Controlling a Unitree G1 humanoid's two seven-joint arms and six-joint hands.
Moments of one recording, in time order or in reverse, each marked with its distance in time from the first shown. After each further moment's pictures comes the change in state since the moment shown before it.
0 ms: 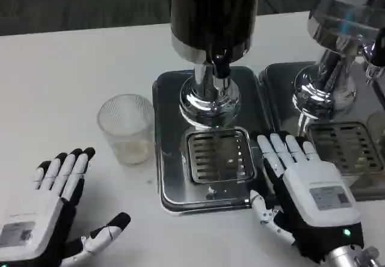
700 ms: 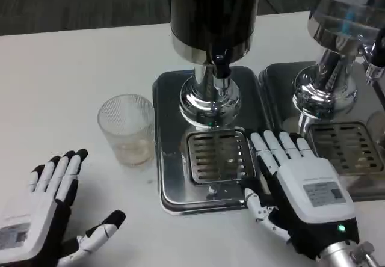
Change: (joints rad) left arm -0.009 -0.019 0.011 0.038 -0.039 -0.010 0.000; right arm -0.017 0.005 0.009 -0.012 -0.022 0.005 0.026
